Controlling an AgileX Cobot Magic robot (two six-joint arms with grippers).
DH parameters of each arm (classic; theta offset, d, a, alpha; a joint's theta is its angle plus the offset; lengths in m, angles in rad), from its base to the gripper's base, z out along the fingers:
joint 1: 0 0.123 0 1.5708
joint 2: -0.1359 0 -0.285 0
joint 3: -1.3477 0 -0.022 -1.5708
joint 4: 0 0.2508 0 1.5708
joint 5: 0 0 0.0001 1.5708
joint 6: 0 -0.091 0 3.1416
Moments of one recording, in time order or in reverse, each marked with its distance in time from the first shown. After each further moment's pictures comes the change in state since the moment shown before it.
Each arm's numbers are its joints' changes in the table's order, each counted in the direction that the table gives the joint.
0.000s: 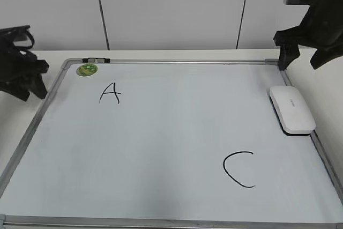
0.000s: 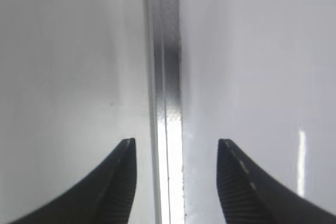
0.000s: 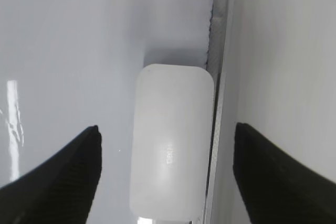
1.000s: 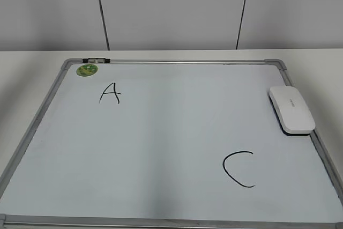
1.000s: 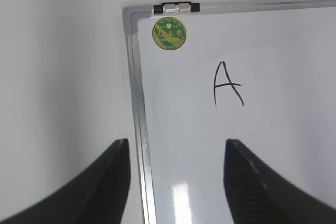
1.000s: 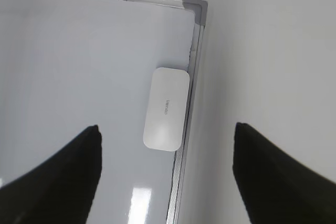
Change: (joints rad) left arm -0.035 0.383 0.276 0.047 -0.305 0.094; right arm 0.003 0.475 0.034 0.003 -0.222 0.075
